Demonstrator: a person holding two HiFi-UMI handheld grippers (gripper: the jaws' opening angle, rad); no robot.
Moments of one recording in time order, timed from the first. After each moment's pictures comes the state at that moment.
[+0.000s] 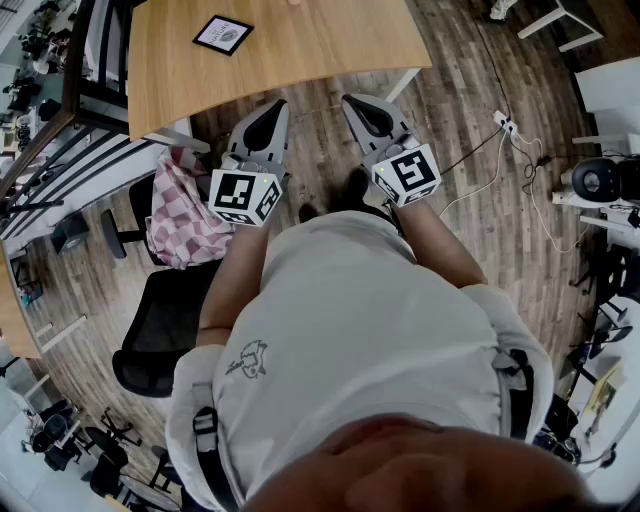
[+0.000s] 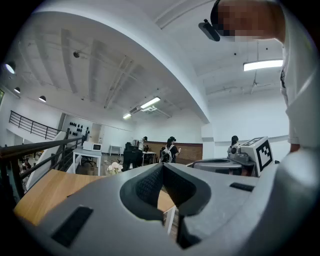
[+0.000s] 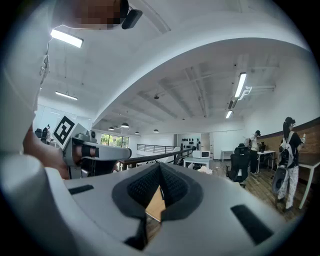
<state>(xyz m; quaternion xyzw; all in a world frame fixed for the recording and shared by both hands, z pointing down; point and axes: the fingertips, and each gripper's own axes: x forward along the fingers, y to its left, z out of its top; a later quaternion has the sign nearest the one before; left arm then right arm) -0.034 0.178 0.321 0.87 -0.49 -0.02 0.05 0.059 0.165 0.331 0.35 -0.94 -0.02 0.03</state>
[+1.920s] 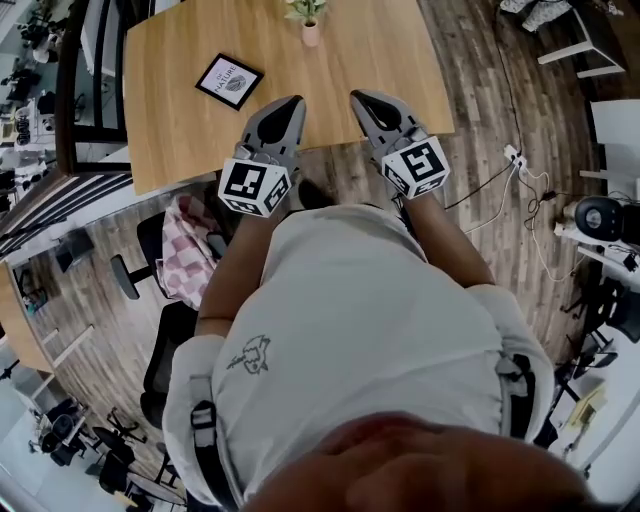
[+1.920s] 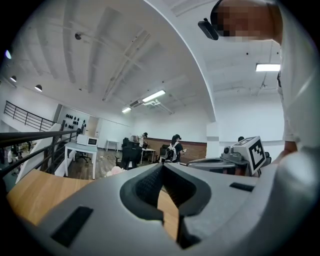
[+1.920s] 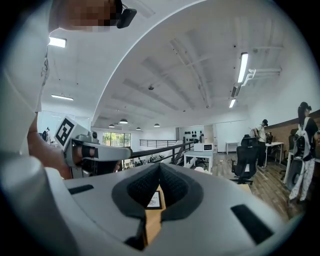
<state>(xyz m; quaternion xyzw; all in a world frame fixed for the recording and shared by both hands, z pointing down) -0.060 -0.088 0.348 0.88 -0.47 -0.02 0.07 0.023 -0.105 0.360 0.33 -0.94 0.01 0.05</state>
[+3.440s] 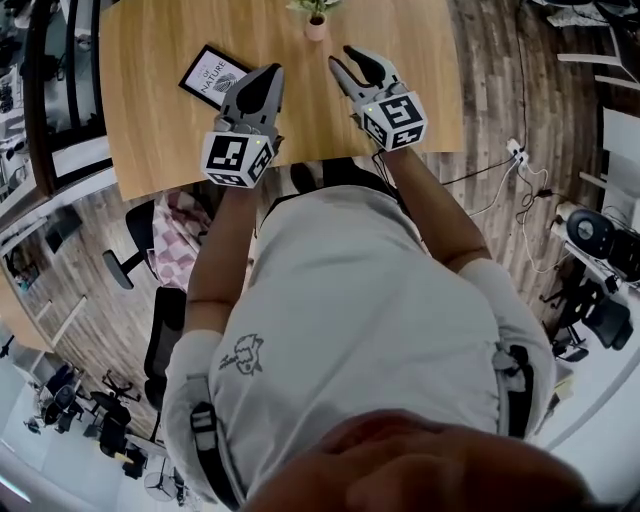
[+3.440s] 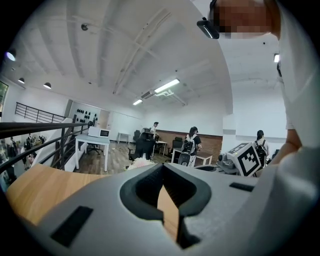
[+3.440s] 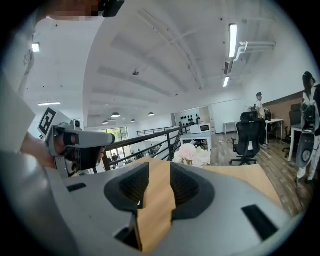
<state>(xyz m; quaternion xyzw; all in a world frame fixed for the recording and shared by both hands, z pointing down) -0.113 -0.248 0.425 0.85 -0.51 0.01 0.11 -0.021 -0.294 0.478 0.33 -0.93 0.10 0.09</state>
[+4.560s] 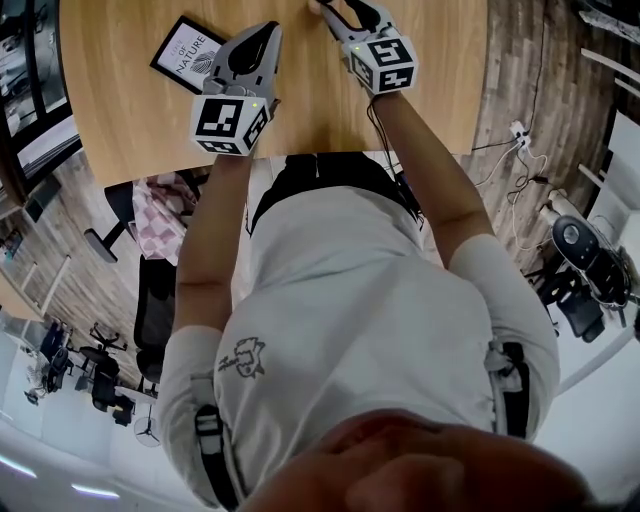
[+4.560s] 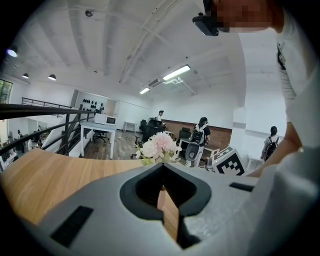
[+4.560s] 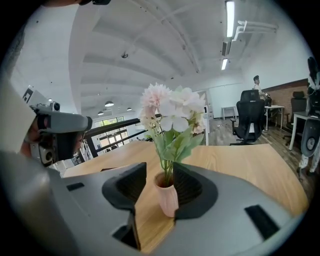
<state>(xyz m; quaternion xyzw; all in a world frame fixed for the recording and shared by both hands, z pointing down) -0.126 -0.335 0.519 0.83 -0.53 0.05 0.16 -0.053 -0.407 0.612 0.33 -0.92 0.15 0.16</state>
